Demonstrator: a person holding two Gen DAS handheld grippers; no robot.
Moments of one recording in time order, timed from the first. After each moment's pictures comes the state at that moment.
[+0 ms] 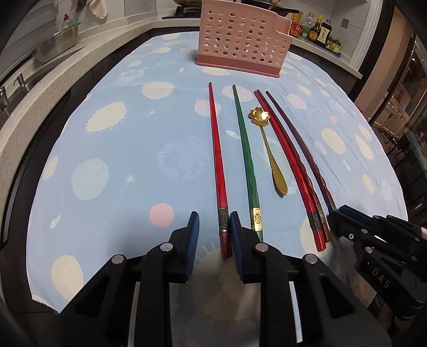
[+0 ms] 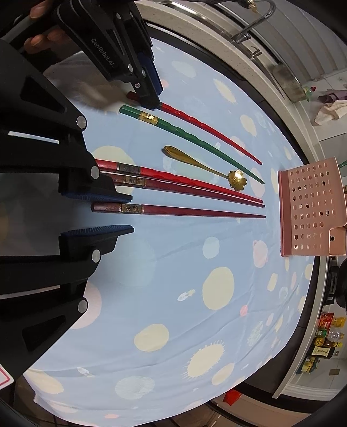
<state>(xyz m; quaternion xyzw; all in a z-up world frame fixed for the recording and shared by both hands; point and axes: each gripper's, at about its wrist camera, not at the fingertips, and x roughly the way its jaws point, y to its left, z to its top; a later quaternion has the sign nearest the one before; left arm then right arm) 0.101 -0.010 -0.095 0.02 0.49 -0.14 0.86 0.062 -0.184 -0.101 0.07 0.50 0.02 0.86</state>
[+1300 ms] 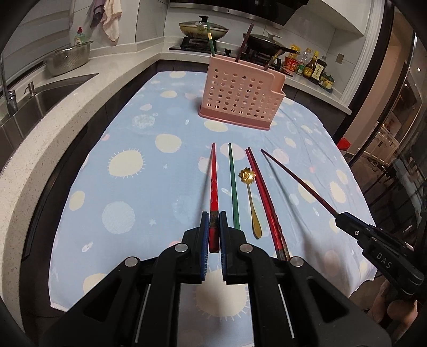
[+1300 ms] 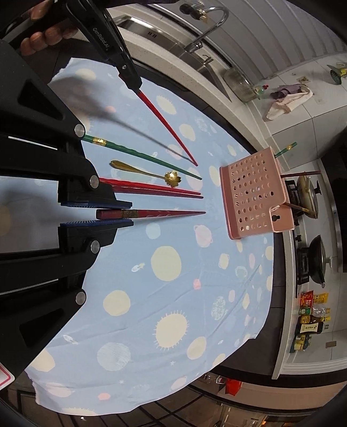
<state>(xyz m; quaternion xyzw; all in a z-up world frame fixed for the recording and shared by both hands) 0.096 0.011 -0.018 -0.04 0.42 -0.15 0.89 0.051 -0.217 -0.029 0.14 0.41 0.00 0.90</state>
